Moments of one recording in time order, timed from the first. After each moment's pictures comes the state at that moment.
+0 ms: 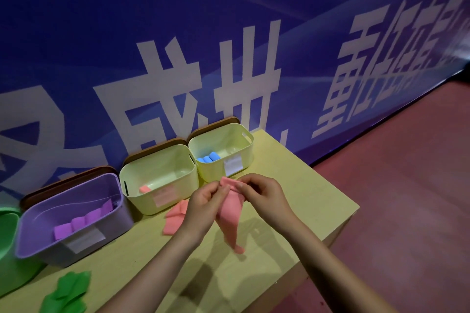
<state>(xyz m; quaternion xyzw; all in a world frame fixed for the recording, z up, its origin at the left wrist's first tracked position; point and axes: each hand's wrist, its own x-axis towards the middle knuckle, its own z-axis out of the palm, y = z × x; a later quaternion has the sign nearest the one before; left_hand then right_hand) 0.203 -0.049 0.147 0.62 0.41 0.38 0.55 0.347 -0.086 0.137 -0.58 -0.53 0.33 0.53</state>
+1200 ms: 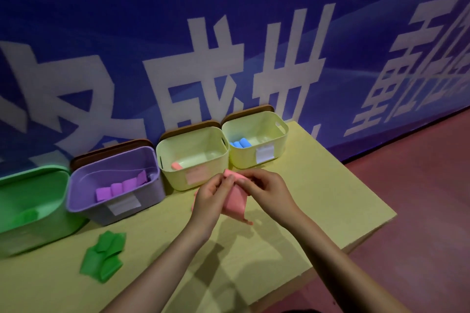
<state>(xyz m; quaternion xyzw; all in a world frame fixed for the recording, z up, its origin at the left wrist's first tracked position) 0.146 -0.053 0.136 0.53 0.45 0.44 0.58 0.290 -0.067 0.129 -0.54 -0.58 0.36 0.49</state>
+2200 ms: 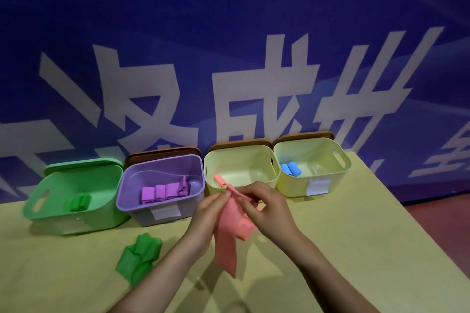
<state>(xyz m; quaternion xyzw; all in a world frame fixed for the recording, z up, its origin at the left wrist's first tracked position) 0.052 0.017 0.117 0.38 0.52 0.47 0.61 0.202 0.024 0.115 -0.44 -0.72 0.25 0.47</state>
